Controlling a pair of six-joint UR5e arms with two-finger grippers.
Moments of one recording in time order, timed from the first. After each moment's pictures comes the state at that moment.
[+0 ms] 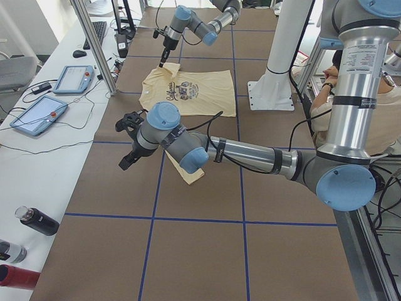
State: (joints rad) left arm -1.52 -1.66 -1.65 -2.20 -2.29 0.01; right arm 0.68 -0.59 1.34 -1.25 1.66 1.20
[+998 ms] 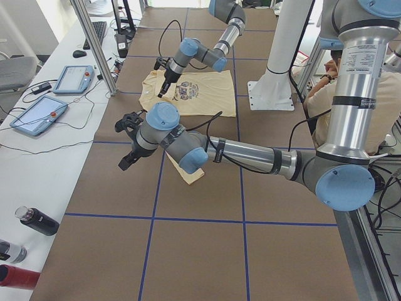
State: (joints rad) left arm -1.52 -1.66 -1.65 -2.20 -2.29 0.01; right arm 0.50 -0.22 0.84 -1.14 1.42 1.31
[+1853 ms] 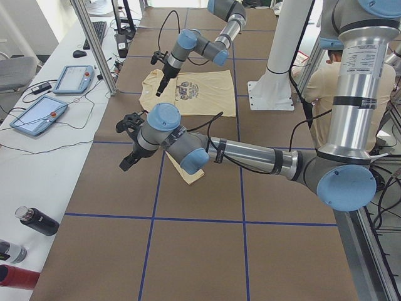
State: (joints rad) left arm -1.52 -1.66 -1.65 -2.20 -2.30 0.01; right arm 0.54 -0.12 0.87 -1.37 1.50 1.37
